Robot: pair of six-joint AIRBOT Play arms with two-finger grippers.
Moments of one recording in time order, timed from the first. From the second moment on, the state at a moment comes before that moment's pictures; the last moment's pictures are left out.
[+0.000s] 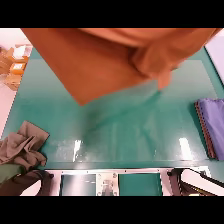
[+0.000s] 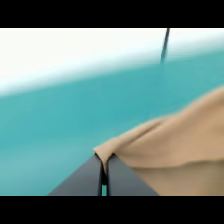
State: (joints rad) left arm -0.16 -1.02 2.11 1.47 -1.23 -1.52; right arm -0.60 -1.19 1.95 -0.46 1.29 1.32
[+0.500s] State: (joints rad) left arm -0.16 -0.88 2.09 1.55 -1.03 -1.50; right arm -0.75 -0.97 2.02 -0.49 1.21 1.33
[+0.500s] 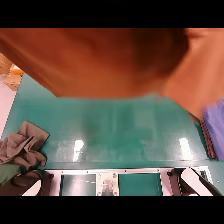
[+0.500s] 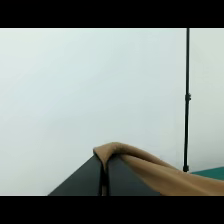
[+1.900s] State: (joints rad) left arm -0.04 -1.76 1.89 1.24 -1.37 -1.60; right arm -0.56 -1.58 1.40 -0.71 1.11 1.18
